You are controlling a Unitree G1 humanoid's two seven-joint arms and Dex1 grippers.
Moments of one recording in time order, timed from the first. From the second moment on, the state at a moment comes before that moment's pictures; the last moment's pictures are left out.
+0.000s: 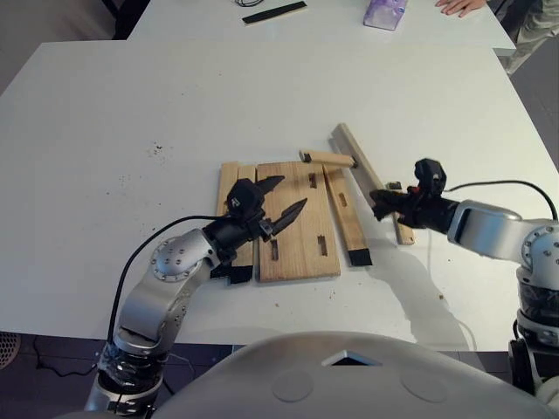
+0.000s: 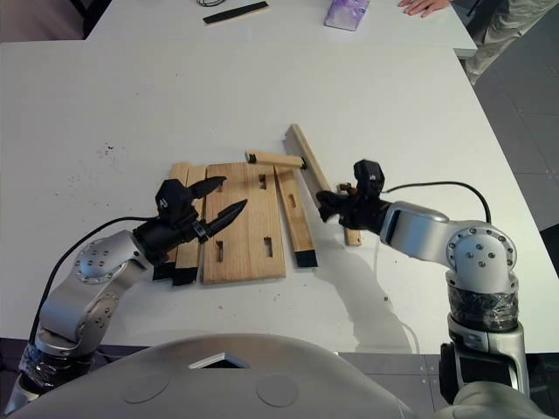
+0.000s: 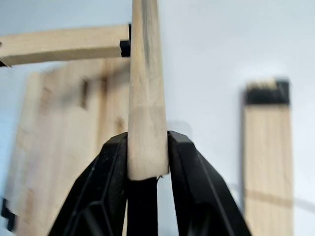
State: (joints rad) left arm 0.21 0.42 -0.11 -0.63 -0.40 0.44 -0.51; right arm -0.13 -0.59 -0.13 -0.33 1.60 1.14 -0.44
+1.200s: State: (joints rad) left arm -0.17 0.27 0.18 -0.51 -1.50 0.61 -0.77; right arm -0.29 -0.70 0.05 -0.07 1.96 1.36 0.86
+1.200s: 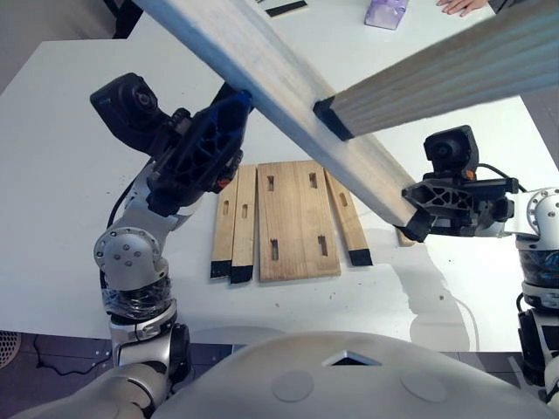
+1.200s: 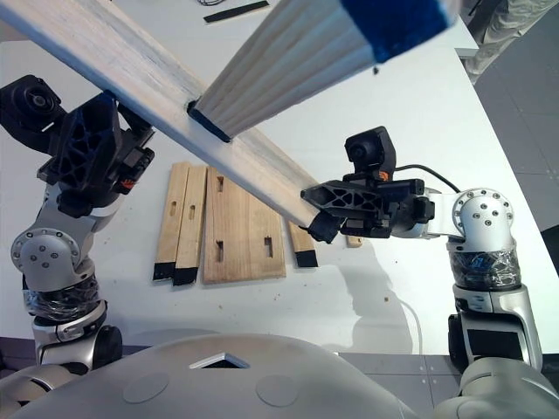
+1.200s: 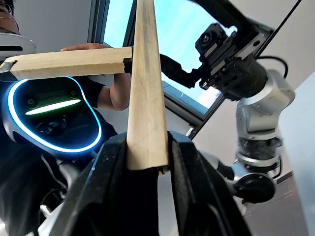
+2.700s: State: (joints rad) left arm -0.22 0.35 0.22 -0.47 -1.37 0.51 -0.62; right arm -0.36 -0.64 -0.14 0.11 1.96 1.12 0.28
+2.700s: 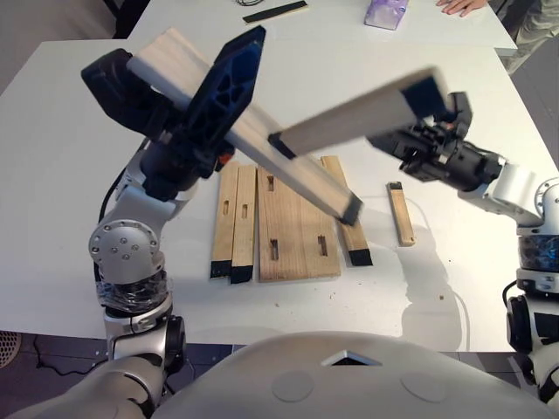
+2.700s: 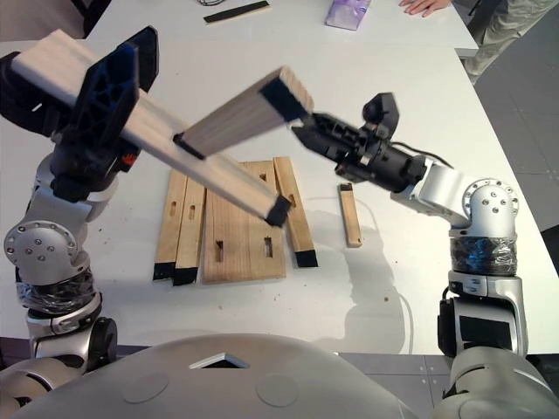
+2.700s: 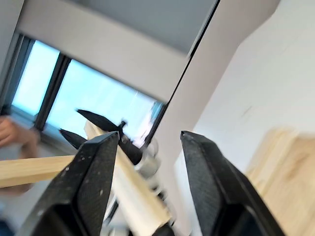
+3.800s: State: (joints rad) left arm 0.07 0.74 0.32 -0.81 -1.36 0.69 -0.34; right arm 0.03 -0.74 0.04 -0.41 0.69 0.63 0.49
